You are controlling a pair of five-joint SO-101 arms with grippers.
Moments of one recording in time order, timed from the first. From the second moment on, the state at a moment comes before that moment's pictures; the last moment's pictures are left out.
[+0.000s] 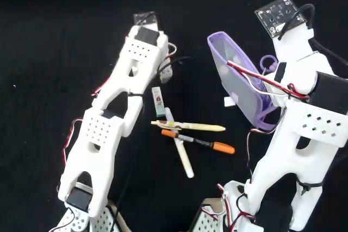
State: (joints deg) left arm 17.1 51.2 -61.3 98.2 31.5; right arm 19.2 -24.1 -9.8 98.9 40.4
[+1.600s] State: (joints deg) left arm 17.6 61.2 -62.4 97.6 41.9; right arm 19.2 -24.1 -9.8 98.9 40.4
